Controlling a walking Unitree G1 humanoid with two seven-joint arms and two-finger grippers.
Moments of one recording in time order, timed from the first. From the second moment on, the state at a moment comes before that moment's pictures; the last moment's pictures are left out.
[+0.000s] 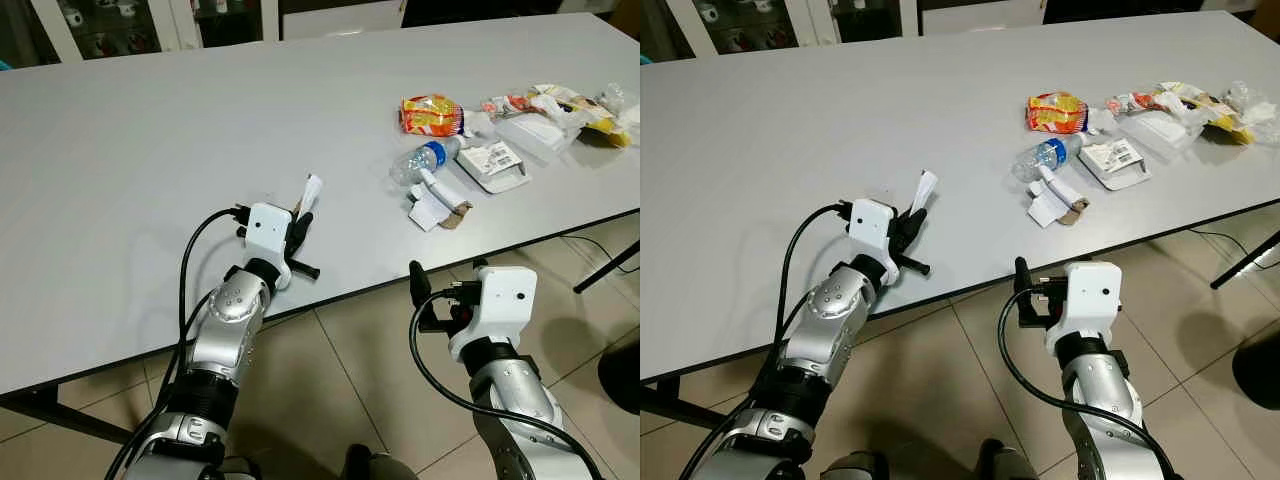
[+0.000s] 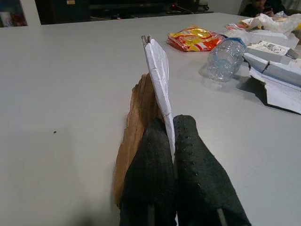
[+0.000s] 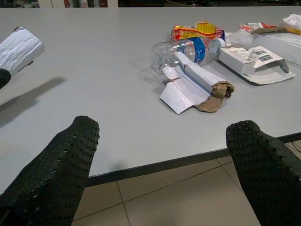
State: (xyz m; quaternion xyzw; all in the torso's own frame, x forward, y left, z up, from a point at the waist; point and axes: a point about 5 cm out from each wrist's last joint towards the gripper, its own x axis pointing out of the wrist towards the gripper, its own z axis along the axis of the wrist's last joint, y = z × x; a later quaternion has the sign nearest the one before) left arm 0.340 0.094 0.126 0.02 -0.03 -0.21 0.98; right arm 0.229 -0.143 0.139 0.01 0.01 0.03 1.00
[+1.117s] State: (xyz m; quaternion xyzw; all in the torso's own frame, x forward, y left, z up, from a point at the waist) left arm 0.342 0.090 0.121 0.03 0.00 -0.21 0.98; right arm 0.234 -0.133 0.139 -0.02 0.01 0.04 1.00
